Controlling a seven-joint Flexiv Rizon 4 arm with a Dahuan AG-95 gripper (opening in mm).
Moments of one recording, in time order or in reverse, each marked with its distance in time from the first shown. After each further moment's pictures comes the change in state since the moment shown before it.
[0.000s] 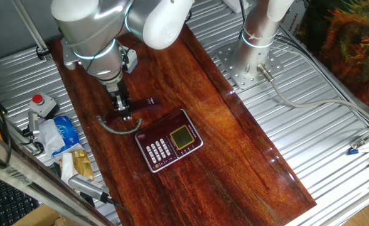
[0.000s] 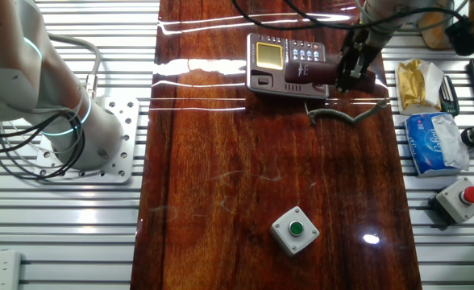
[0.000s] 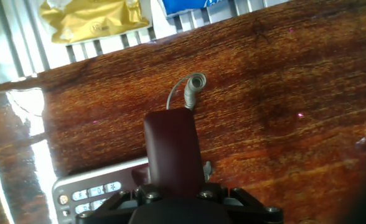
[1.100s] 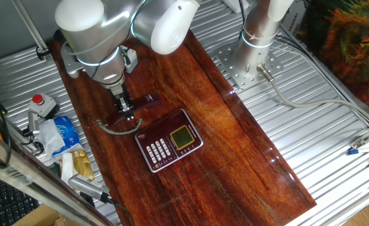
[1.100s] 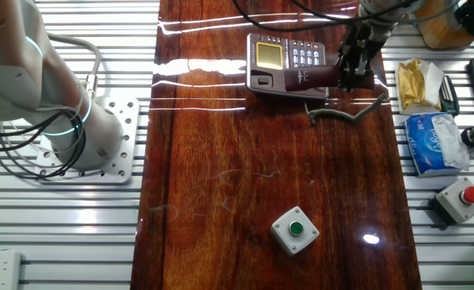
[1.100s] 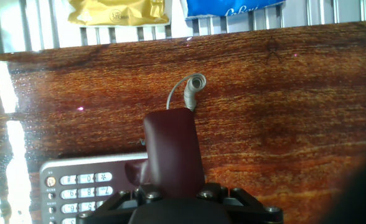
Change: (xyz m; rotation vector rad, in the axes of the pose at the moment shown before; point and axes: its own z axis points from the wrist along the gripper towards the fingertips) arm -0.001 0.000 0.000 0.032 -0.021 -0.175
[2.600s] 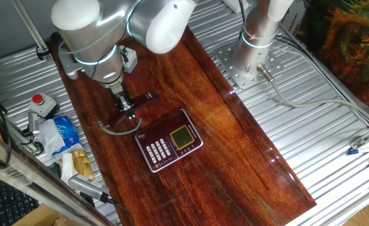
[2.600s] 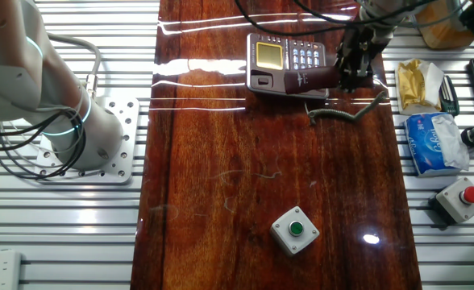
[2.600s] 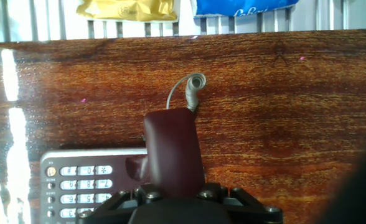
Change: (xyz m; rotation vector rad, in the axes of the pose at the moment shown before) arm 0.002 -0.001 0.000 -0.011 0.036 -0.093
